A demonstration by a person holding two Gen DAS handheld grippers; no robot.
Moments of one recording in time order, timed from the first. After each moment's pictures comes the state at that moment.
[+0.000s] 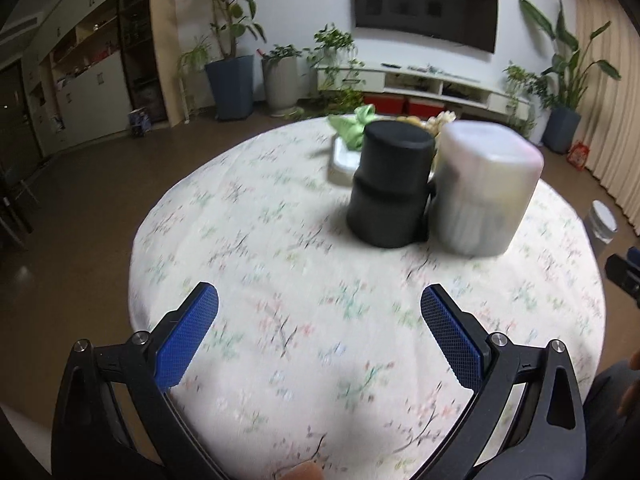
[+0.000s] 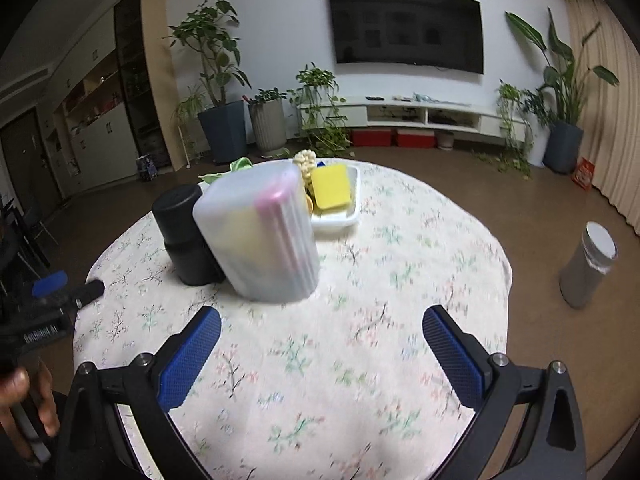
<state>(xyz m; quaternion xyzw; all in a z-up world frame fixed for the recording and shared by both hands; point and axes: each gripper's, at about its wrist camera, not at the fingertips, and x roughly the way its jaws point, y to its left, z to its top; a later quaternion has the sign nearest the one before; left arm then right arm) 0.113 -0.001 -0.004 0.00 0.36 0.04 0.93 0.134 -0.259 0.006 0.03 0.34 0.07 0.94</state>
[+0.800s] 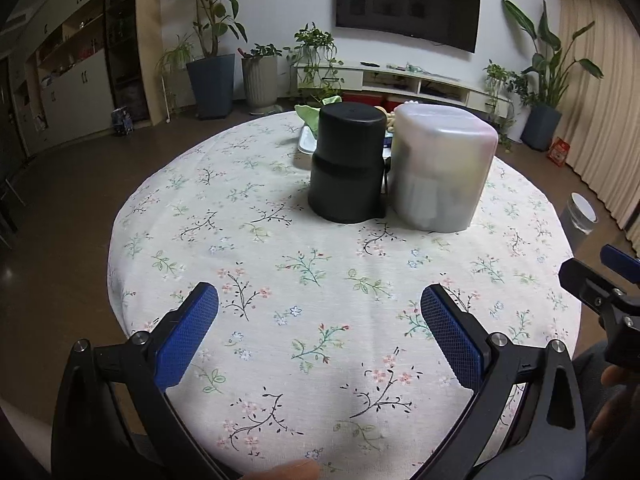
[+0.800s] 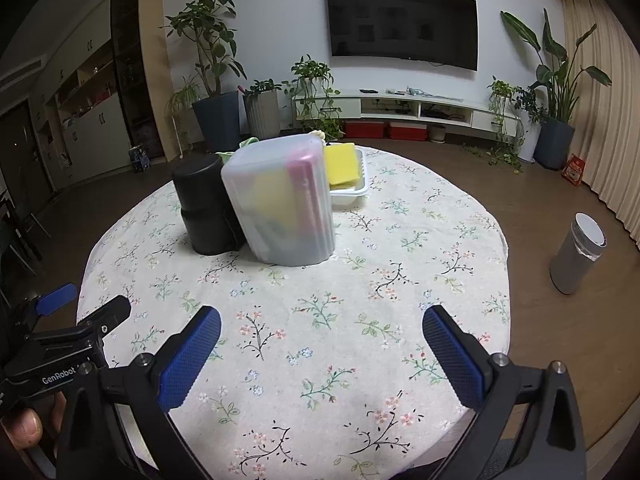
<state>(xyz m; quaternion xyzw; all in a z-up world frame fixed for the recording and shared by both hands) 0.085 -0.025 -0.009 -0.01 0.36 -0.01 0.93 0.099 -0.230 0.002 0.02 0.34 0.05 0.94</state>
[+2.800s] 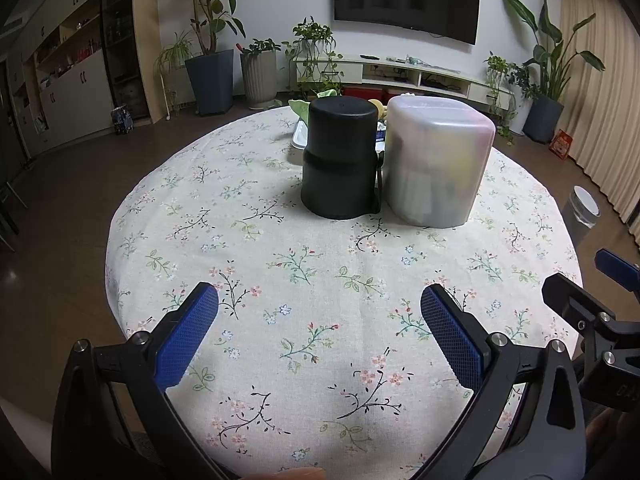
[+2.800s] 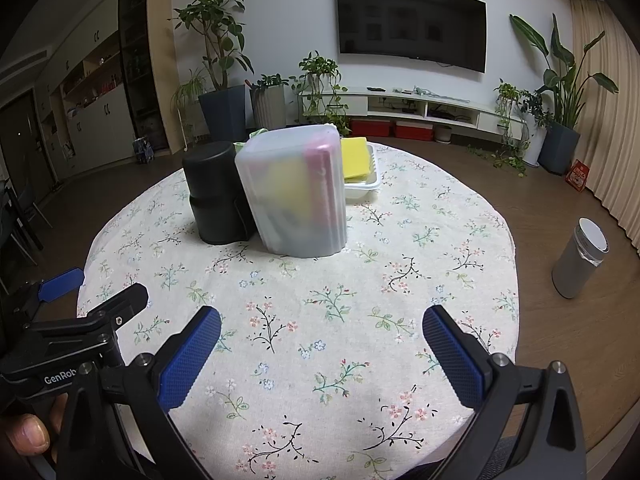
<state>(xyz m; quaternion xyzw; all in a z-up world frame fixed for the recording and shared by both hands) 0.088 -0.035 -0.011 0.00 0.37 0.00 0.93 0.097 -0.220 -0.001 0.01 0.35 0.06 0.94</state>
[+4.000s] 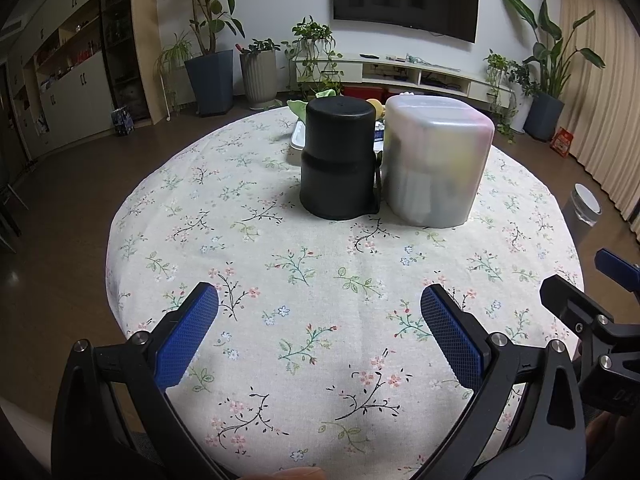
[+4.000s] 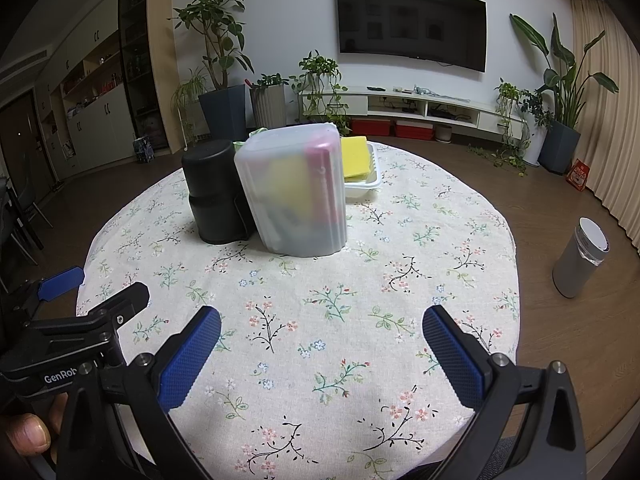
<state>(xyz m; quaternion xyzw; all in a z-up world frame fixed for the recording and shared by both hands) 0.092 -0.037 -0.011 0.00 0.37 0.00 0.93 0.097 -0.220 0.001 0.01 0.35 0.06 0.94</state>
